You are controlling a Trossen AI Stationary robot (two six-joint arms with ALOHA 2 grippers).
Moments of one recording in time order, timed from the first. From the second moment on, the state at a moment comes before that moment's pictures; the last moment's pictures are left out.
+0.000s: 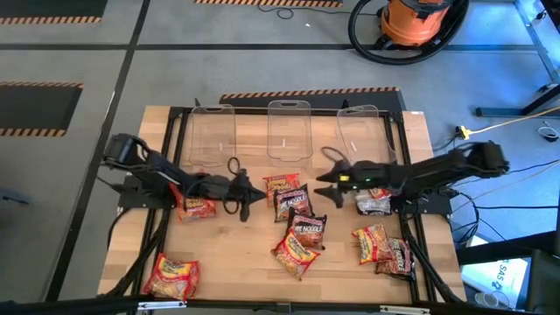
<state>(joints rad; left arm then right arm) -0.15 1.59 0.37 0.95 -0.21 -0.34 -0.02 1.25 0.31 0.53 -0.01 0.52</state>
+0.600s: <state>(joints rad) -0.20 1.89 0.56 0.94 -0.09 -0.34 -0.02 1.56 0.40 0.59 -0.18 0.62</state>
